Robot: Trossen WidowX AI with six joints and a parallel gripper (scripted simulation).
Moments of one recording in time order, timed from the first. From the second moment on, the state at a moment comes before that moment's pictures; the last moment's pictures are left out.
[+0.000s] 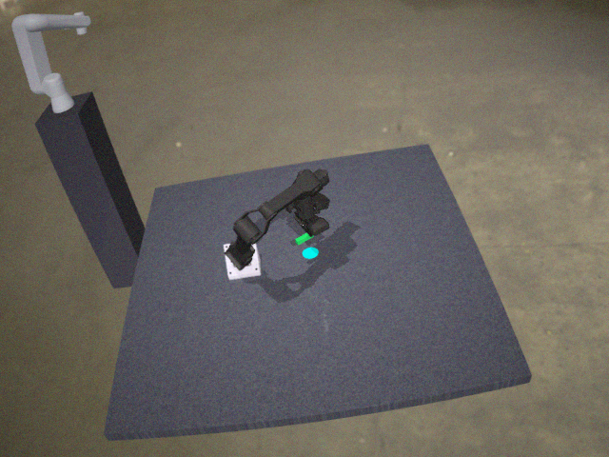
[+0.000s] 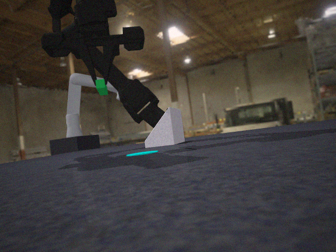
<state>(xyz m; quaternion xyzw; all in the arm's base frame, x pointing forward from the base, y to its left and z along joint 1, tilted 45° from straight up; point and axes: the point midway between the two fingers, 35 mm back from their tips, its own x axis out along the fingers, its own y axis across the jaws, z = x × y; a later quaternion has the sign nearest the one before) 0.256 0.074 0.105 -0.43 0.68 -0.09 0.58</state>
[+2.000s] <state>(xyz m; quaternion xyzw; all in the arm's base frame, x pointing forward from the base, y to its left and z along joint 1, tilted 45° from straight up) 0.233 0.108 0.054 -0.52 0.69 0.23 0.44</state>
